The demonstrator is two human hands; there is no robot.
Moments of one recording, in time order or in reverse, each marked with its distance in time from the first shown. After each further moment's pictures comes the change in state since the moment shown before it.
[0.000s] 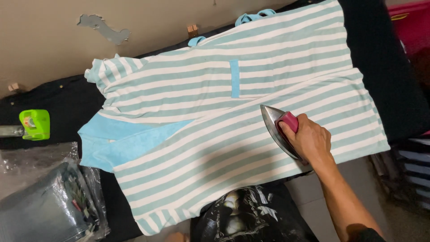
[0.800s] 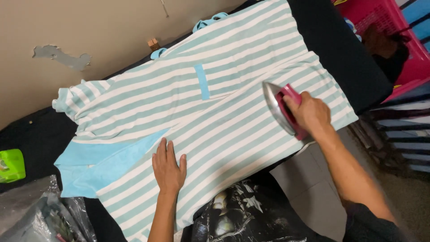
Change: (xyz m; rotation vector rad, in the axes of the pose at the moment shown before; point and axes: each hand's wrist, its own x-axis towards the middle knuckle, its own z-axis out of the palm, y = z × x) left_hand 0.145 0.168 -0.162 0.222 0.979 0.376; right_hand 0.023 0.094 -0.008 0.096 -0.062 0.208
